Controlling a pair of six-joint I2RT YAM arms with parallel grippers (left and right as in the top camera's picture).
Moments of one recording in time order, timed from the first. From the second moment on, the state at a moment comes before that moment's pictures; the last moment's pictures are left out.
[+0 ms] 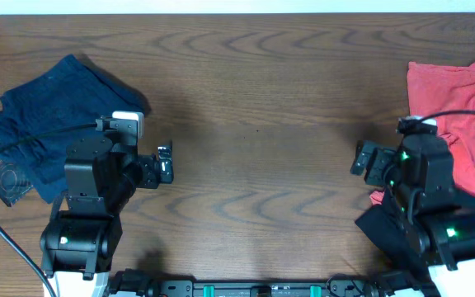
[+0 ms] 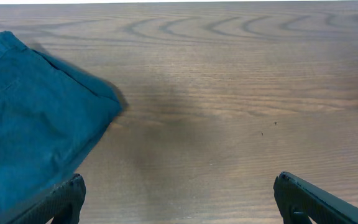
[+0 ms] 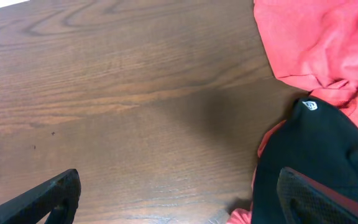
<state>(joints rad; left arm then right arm) -0.08 0.82 0.89 -0.71 0.10 -0.04 0.18 0.83 0.84 -0.74 0.17 0.35</state>
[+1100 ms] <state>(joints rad) -0.08 0.82 0.89 -0.71 0.10 -0.04 0.01 0.01 0.01 -0.07 0.03 0.12</state>
